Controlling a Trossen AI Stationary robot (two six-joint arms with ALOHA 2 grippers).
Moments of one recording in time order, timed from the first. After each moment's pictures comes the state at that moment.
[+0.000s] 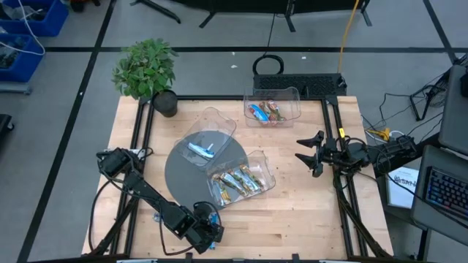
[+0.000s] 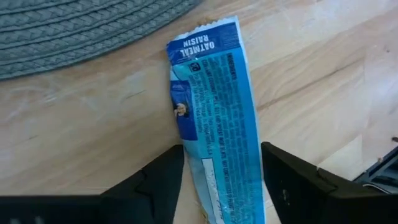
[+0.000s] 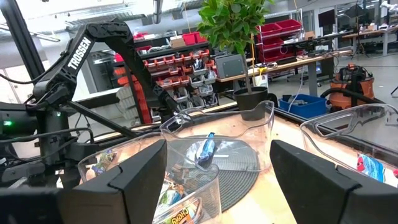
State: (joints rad) left arm -0.70 1.99 1.24 -0.44 -0.23 -1.92; right arm 0.27 0.01 0.02 0.10 0.50 0.17
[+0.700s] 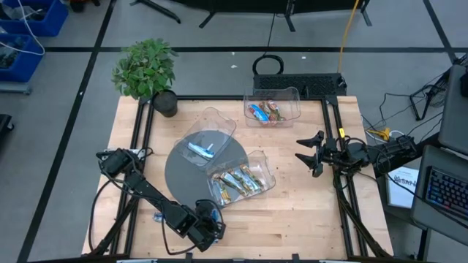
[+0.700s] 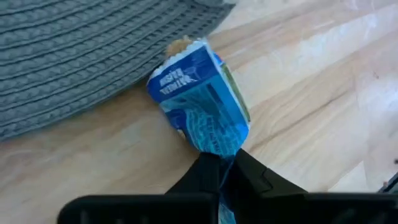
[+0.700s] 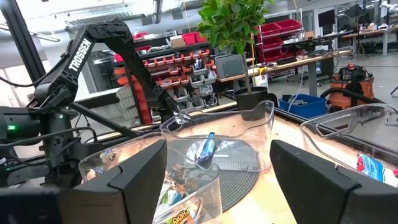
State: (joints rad) left arm -0.69 1.99 1.24 -0.48 -0.31 -1.87; right arm 0.27 0.01 0.02 0.10 0.50 0.17
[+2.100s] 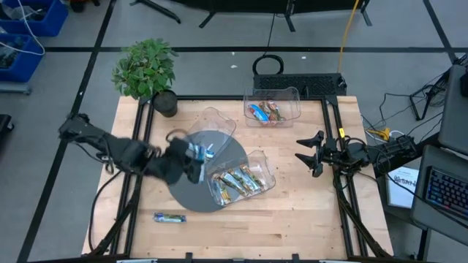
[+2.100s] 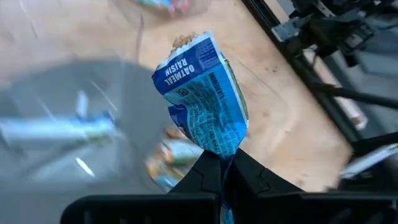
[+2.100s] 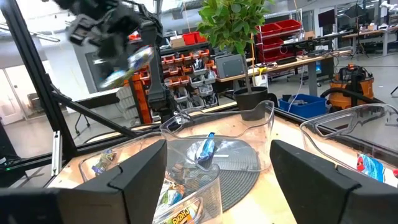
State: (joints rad) left arm -0.42 1.26 1.24 -0.85 -0.57 -1.28; right arm 0.27 0.01 0.02 0.10 0.50 0.17
